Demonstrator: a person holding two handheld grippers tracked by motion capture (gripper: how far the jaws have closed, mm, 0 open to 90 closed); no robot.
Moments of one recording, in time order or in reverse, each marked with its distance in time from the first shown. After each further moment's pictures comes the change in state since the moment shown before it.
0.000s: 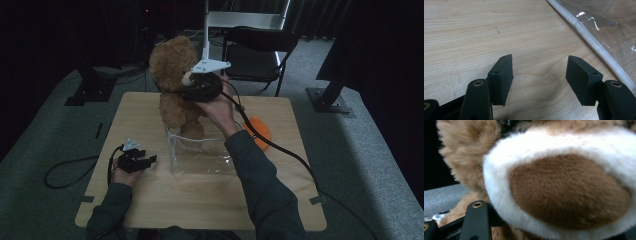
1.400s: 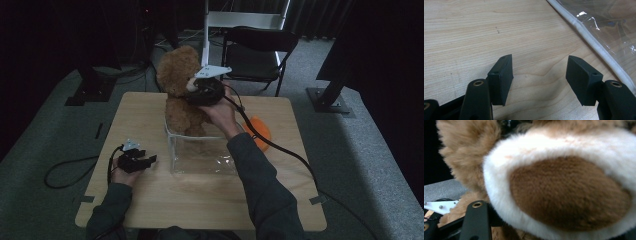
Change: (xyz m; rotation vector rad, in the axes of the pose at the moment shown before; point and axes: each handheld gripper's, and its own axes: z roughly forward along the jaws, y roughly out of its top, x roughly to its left) left arm 0.001 0.000 0.000 0.002 0.001 0.005; right arm -0.013 -0.029 0.011 0.061 0.005 0.044
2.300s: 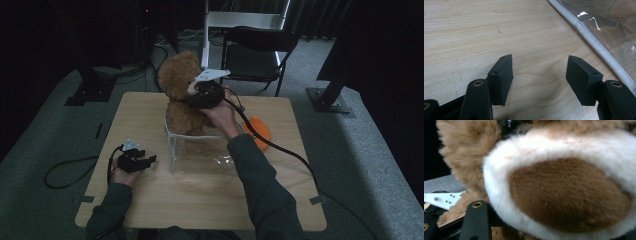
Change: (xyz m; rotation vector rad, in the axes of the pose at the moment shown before) left arm 0.000 0.000 0.000 -0.003 0.005 -0.004; right arm -0.005 -0.014 0.009 0.042 0.011 0.006
